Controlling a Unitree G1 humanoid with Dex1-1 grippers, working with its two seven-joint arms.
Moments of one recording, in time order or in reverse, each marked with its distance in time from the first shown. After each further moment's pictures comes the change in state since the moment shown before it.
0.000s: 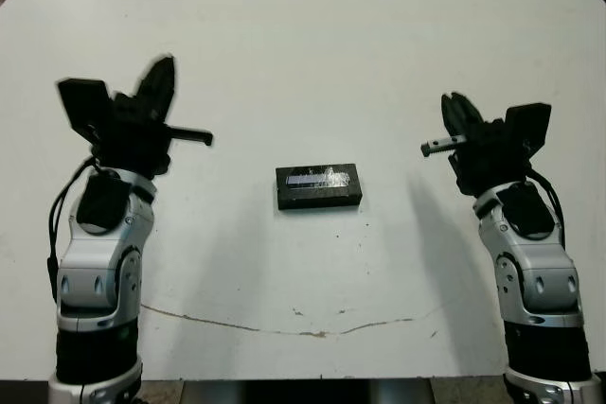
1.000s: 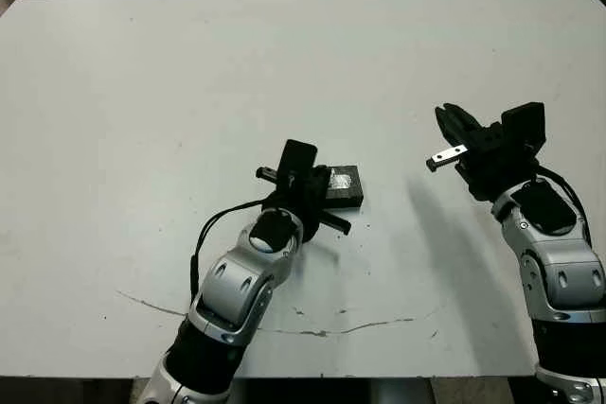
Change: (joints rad) left arm 0.035 -0.219 -0.569 0.015 0.073 0.611 0.084; right arm 0.012 -0.150 0.012 0.003 0.062 0.101 0.213
